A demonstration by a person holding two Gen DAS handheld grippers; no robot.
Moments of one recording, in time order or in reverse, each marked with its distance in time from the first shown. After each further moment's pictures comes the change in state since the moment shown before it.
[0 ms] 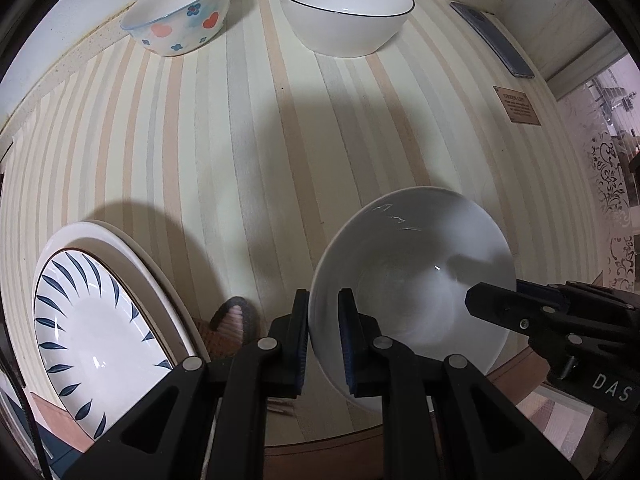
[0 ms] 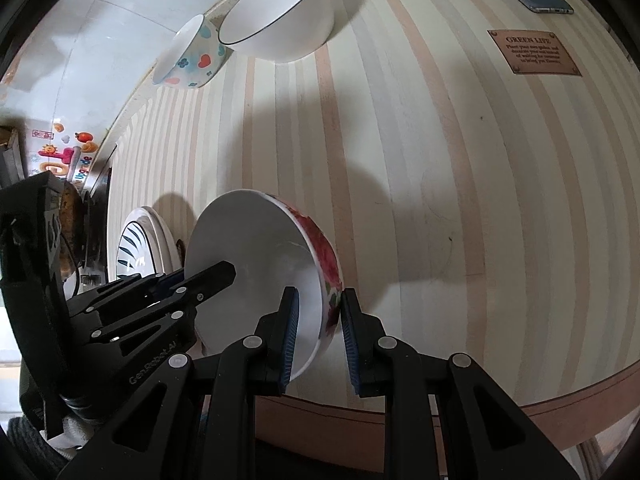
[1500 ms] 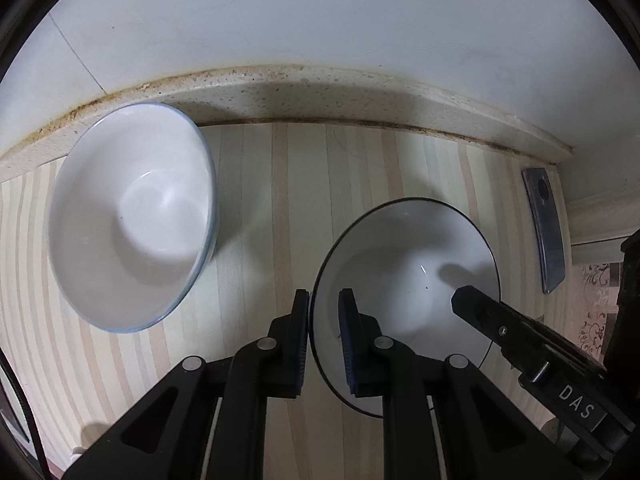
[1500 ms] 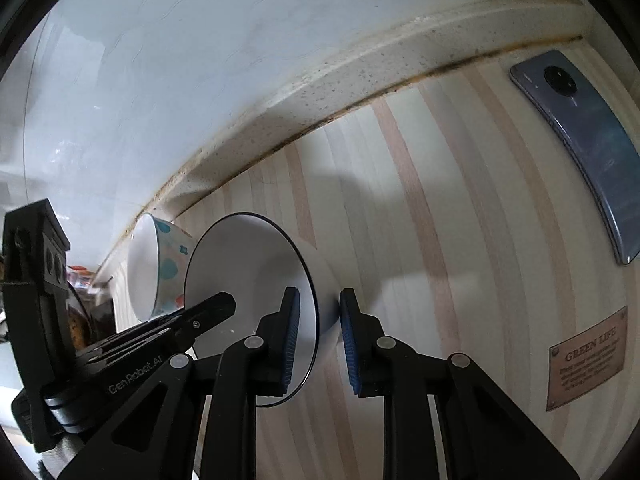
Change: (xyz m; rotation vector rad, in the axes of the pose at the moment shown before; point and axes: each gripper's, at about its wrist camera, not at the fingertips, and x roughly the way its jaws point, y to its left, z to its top) left arm 0.006 0.045 0.213 -0.168 -0.051 -0.087; right arm 0.008 0.002 0.227 0.090 -0.184 0.029
